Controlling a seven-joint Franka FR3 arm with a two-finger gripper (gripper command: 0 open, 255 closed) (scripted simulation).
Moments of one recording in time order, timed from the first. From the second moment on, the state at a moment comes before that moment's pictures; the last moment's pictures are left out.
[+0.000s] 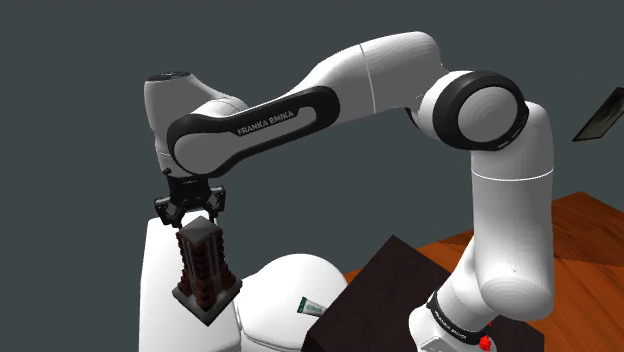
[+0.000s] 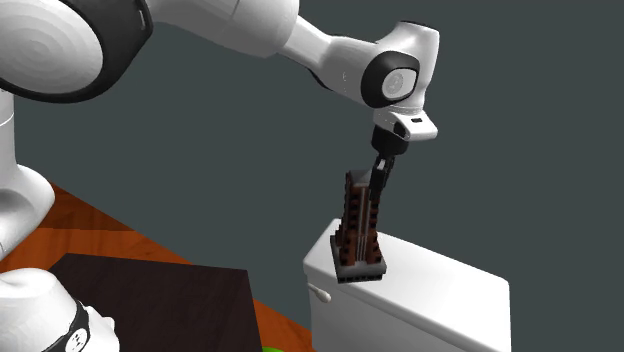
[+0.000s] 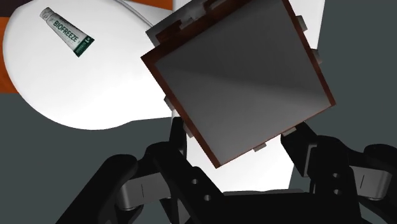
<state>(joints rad) 0.18 0.50 0.45 -1.60 -0.20 1.99 1.00</state>
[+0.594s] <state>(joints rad) 0.18 0.46 0.46 -1.54 -0.18 1.89 0.99</state>
